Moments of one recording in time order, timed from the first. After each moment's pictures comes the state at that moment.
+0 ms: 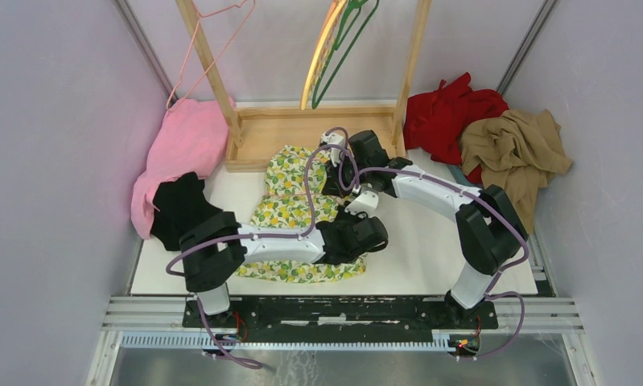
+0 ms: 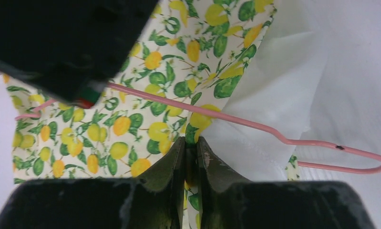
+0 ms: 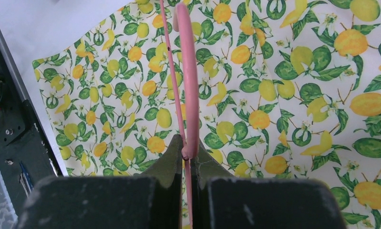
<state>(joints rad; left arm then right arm) -1.25 1.77 1.11 -0.27 -0.90 -0.51 0.65 1.73 1.20 -0.16 -0.47 0.00</state>
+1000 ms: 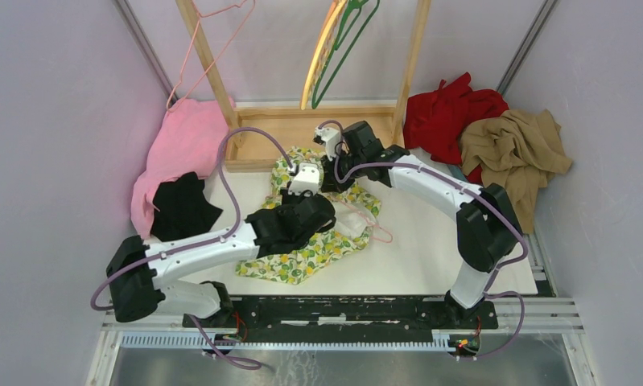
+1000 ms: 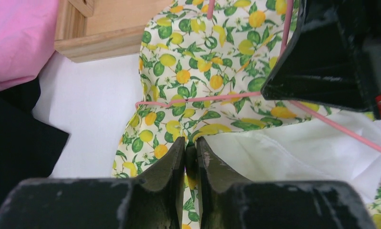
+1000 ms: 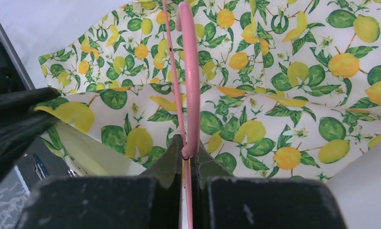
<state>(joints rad) -1.09 1.30 0.94 -0.48 -0.97 -0.54 0.66 1.75 1.37 -0.39 -0.44 -0.01</state>
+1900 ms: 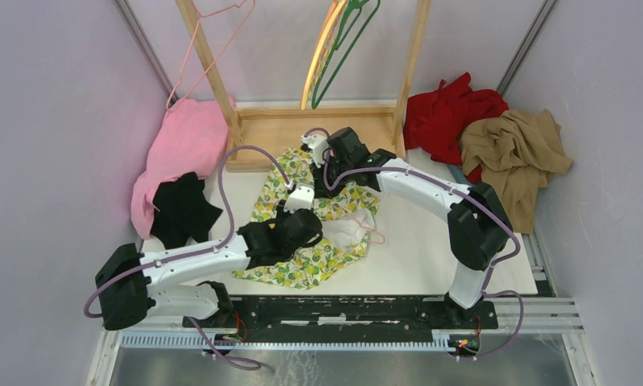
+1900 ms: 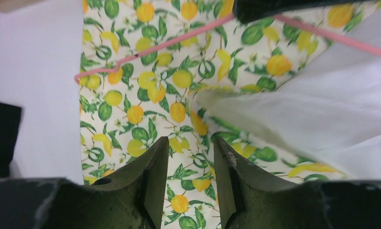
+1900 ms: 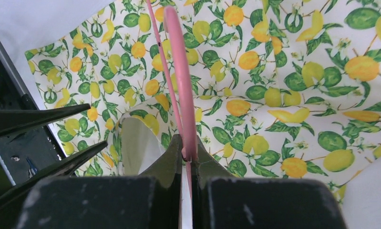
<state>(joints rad) -1.08 1.16 0.77 -0.45 -0.74 -0.53 0.75 1.80 1.43 -0.42 -0.35 0.00</state>
